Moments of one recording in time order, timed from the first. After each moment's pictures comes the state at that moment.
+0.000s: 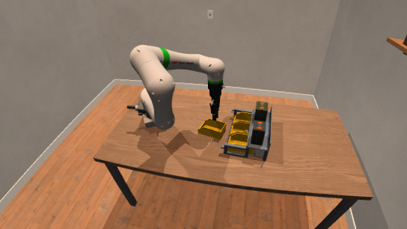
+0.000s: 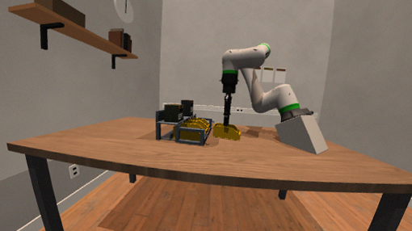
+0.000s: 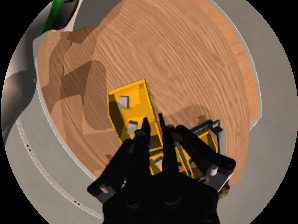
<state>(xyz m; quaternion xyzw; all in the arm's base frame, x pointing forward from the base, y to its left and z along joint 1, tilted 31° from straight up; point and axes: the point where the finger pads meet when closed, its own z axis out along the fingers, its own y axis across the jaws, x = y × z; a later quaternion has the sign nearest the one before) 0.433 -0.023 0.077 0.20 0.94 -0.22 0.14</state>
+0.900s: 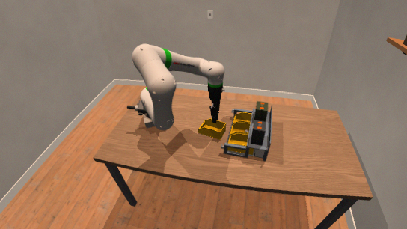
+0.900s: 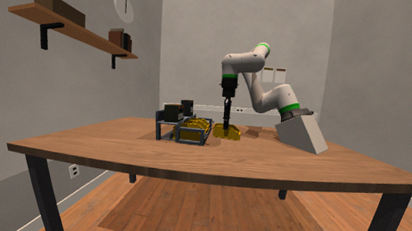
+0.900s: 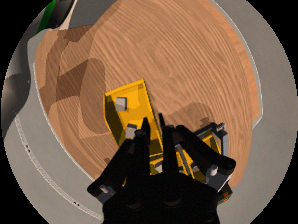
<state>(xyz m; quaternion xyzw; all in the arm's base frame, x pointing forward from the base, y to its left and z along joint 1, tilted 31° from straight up) 0.437 -0.034 0.057 0.20 0.94 -0.22 0.14</state>
